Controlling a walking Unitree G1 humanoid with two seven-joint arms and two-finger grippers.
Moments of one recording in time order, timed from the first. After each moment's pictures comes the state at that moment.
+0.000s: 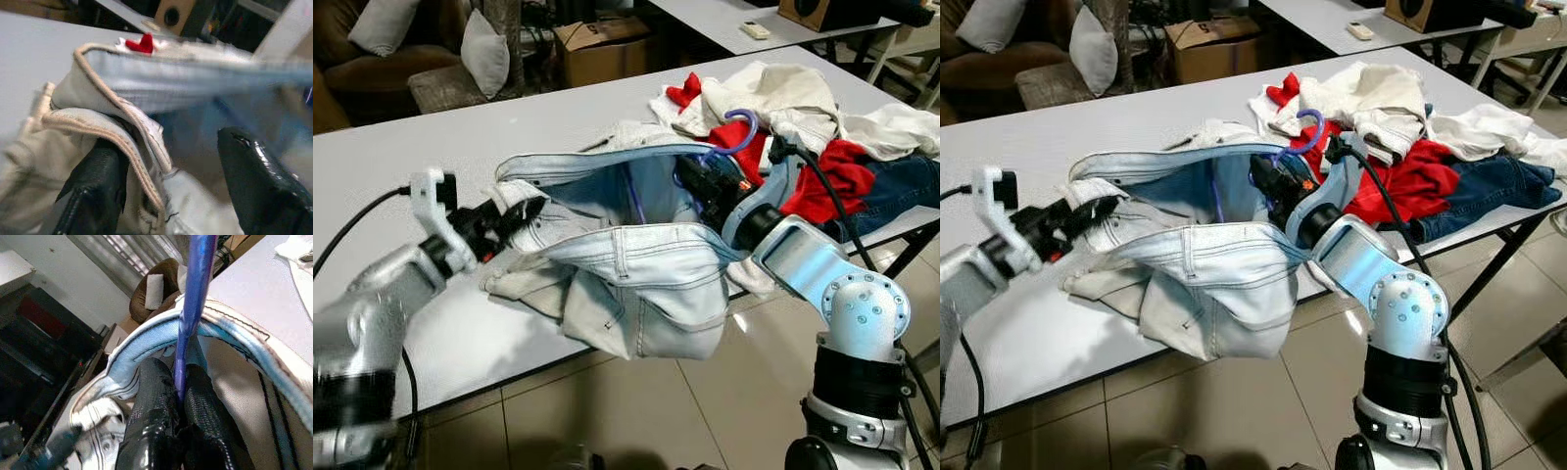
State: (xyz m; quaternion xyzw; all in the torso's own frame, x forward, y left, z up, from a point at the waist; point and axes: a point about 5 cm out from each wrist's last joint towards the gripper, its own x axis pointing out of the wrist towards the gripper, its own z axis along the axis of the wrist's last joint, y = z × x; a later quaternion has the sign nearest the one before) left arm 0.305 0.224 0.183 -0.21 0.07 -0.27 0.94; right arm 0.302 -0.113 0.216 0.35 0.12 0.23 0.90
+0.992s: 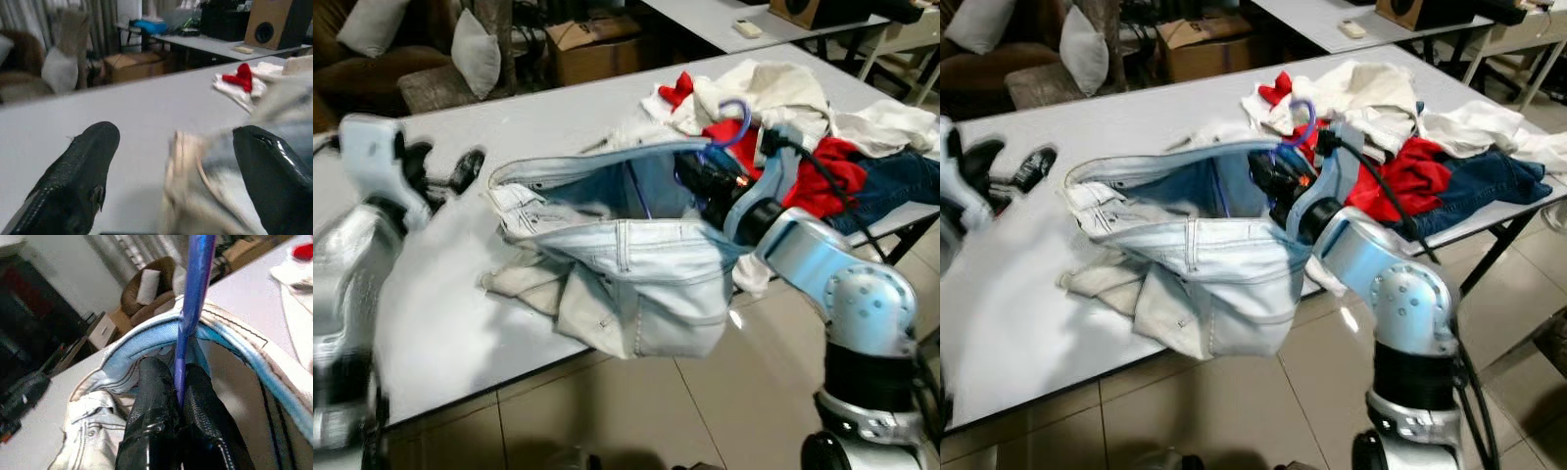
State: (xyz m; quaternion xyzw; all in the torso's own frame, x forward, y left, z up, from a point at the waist) left arm 0.297 0.263 0.205 -0.01 0.00 -0.09 1.00; right arm 0.298 -0.113 0.227 0.26 0.10 0.26 0.93
